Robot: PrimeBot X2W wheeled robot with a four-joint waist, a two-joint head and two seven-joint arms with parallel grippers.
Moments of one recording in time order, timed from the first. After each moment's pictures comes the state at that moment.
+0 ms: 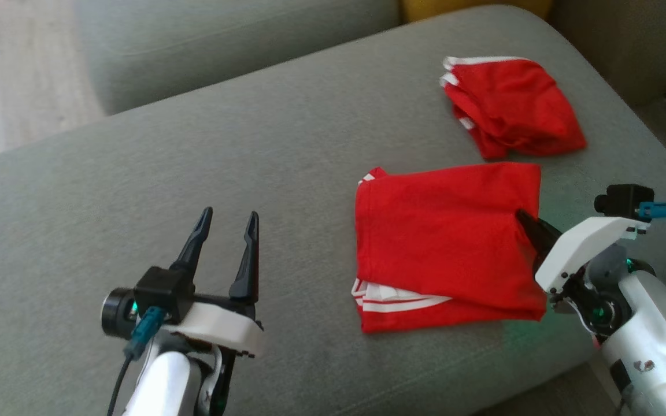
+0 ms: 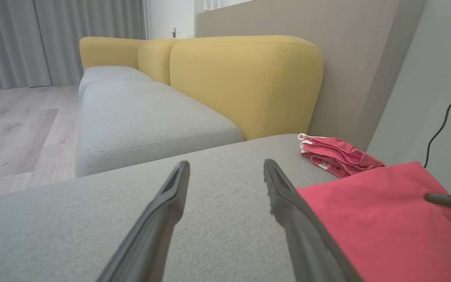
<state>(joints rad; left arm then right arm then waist) -0.10 0.05 -0.31 0.17 -0.17 0.06 -0.25 -0.44 -0.30 0.38 0.68 0.87 0.12 0.25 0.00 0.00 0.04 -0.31</state>
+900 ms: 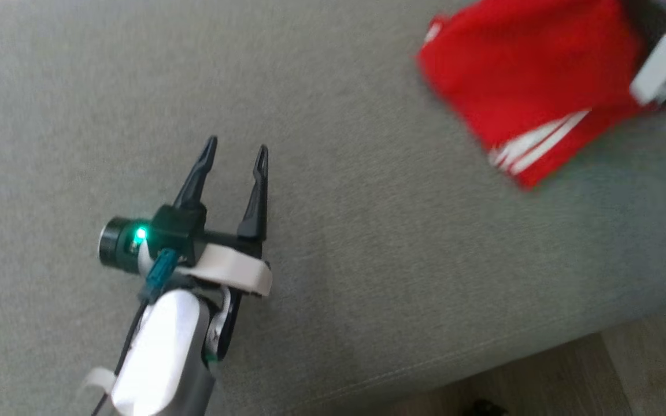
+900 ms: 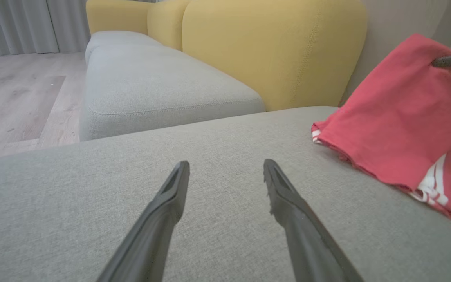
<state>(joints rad) -0.29 0.05 -0.35 0.20 -0.10 0.08 -0.25 -0.97 -0.54 0.61 0.69 0.91 0.12 0.23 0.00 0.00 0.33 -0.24</state>
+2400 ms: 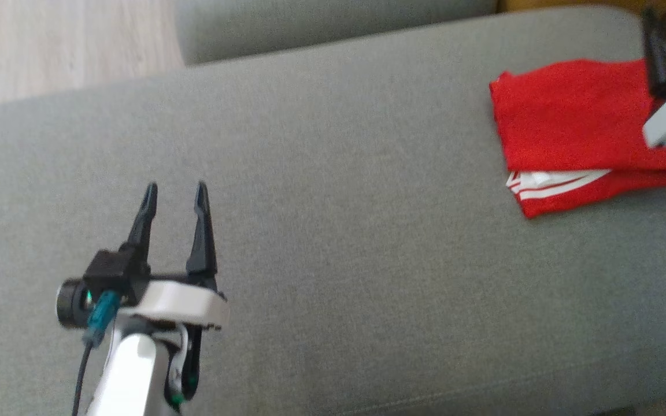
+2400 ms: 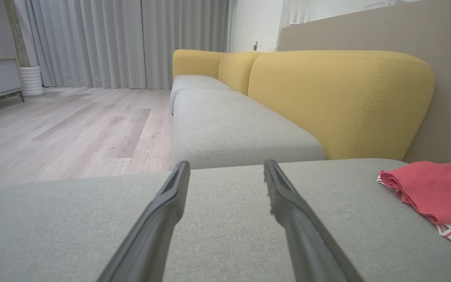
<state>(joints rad) -0.15 0.05 -0.21 0.15 -0.16 0.10 -0.26 -0.95 -0.55 0.69 0.92 0.77 0.12 -0.25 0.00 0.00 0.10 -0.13</state>
